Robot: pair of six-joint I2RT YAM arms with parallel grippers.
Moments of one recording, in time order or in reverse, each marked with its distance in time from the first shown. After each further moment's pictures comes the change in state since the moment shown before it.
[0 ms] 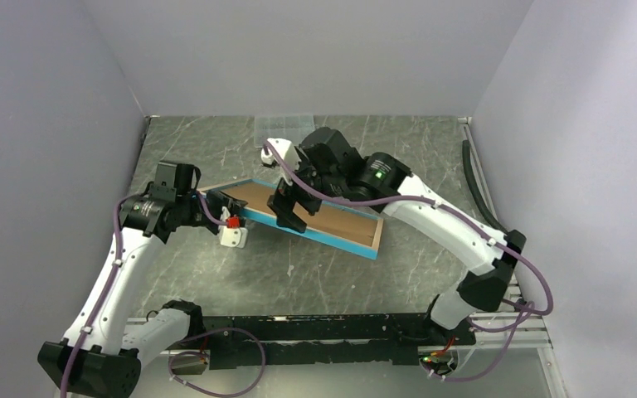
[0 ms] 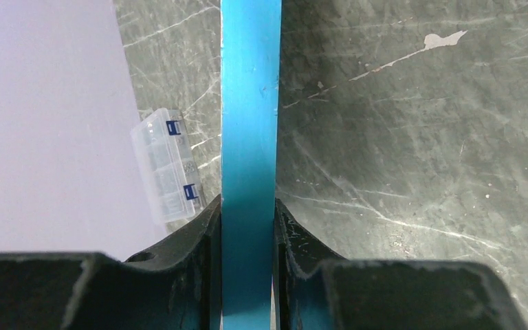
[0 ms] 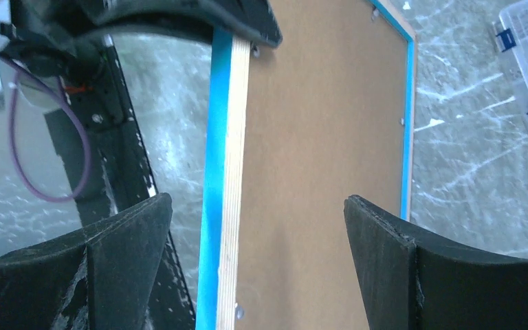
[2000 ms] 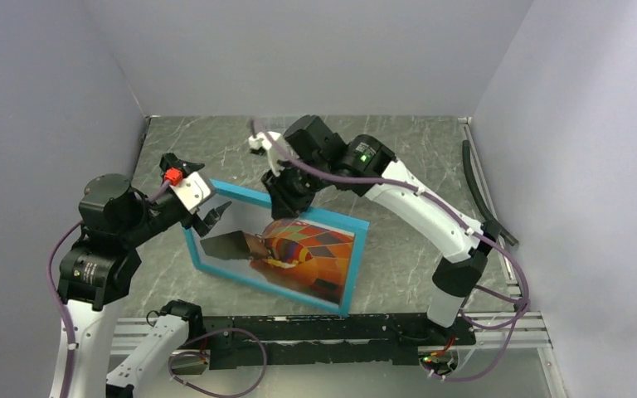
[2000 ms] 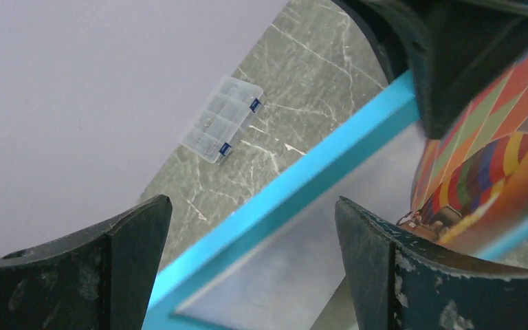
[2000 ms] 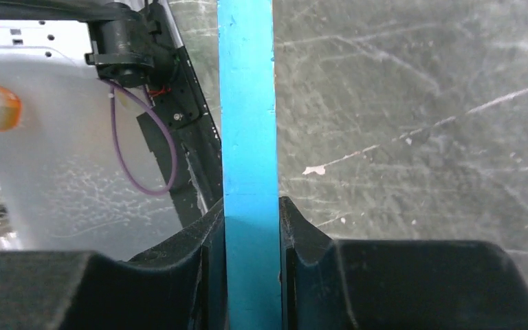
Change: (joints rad) left arm 0.002 -0.266 0.185 0.225 -0.211 -1.083; right arm 0.051 0.168 0.335 -0.277 -0.031 0.185
